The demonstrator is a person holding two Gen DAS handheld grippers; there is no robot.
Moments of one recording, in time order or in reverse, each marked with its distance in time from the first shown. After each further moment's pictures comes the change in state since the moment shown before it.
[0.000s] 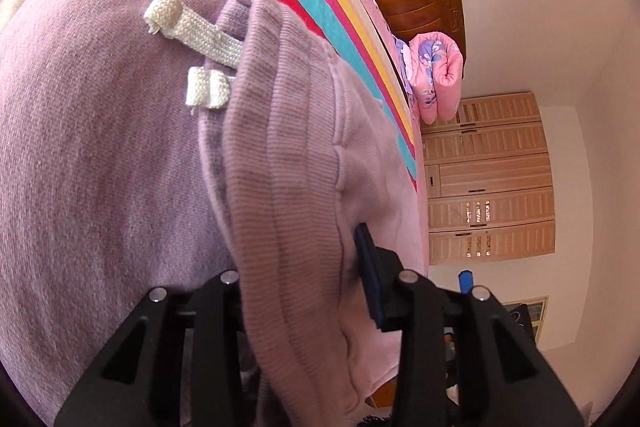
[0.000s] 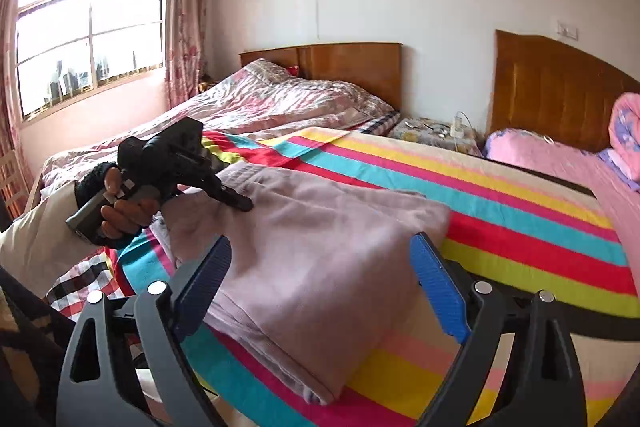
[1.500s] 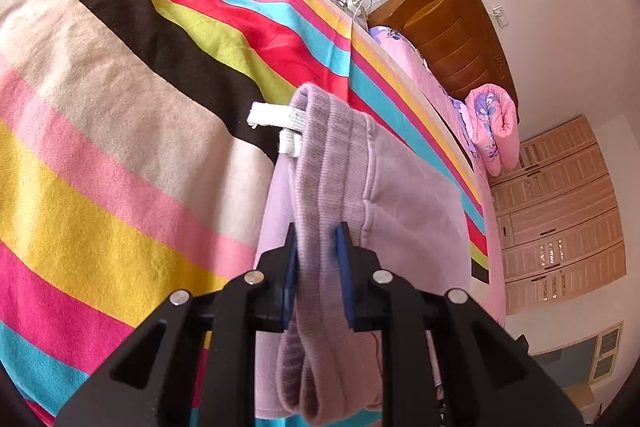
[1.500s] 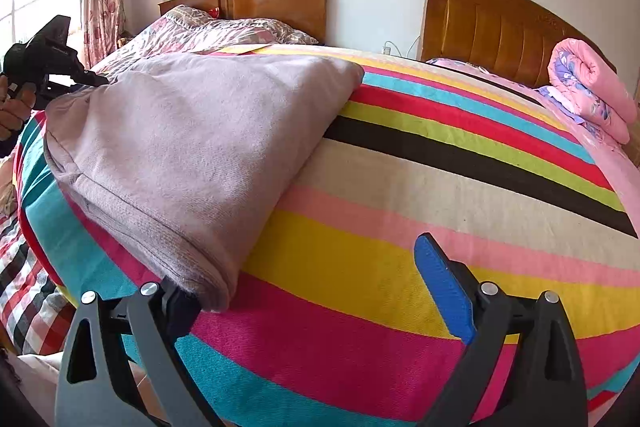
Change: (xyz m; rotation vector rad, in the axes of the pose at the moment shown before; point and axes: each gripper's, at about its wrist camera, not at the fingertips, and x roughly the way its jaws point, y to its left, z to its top) left arm -0.140 0.006 0.008 0.075 -0.297 0.361; right arm 0.075 0.020 -0.073 0.050 0.166 -0.194
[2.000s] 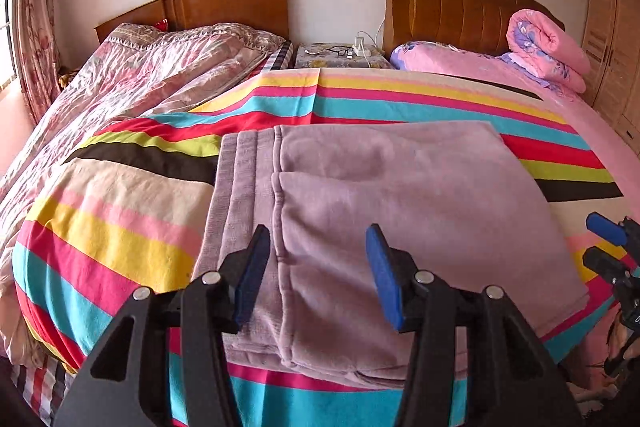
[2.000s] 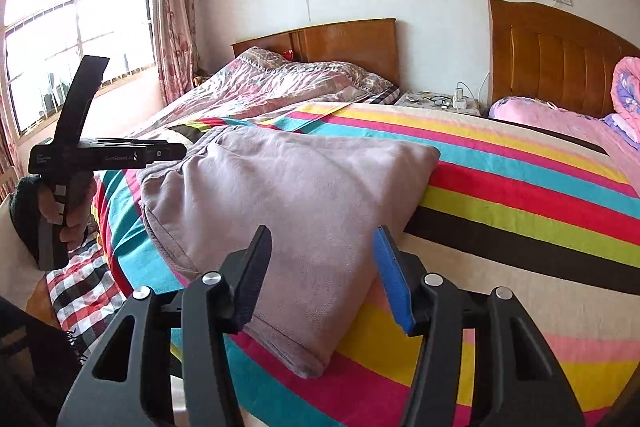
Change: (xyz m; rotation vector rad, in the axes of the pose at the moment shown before) left arm 0.021 -0.137 -0.112 0.537 -0.290 0.518; right arm -0.019 0.032 0.048 -0.114 -0.101 0.244
